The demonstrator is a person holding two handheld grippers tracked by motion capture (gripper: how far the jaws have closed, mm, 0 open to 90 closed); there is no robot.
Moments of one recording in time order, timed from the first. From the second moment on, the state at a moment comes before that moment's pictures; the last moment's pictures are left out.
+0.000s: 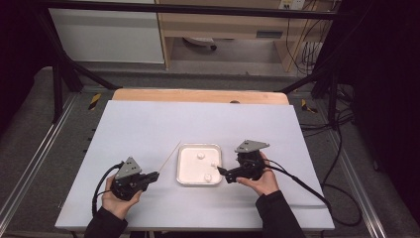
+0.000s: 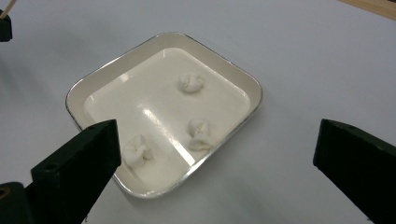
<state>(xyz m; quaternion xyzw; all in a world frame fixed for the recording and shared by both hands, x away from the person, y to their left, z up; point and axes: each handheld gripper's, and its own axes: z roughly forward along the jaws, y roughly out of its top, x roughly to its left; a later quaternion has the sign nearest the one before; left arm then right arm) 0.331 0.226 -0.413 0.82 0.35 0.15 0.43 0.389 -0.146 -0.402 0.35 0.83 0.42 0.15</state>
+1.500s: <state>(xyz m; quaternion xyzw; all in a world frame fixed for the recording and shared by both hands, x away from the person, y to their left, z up) 0.329 0.222 -0.418 0.81 0.35 0.15 0.45 0.425 -0.106 -0.442 0.34 0.86 0.36 0.11</state>
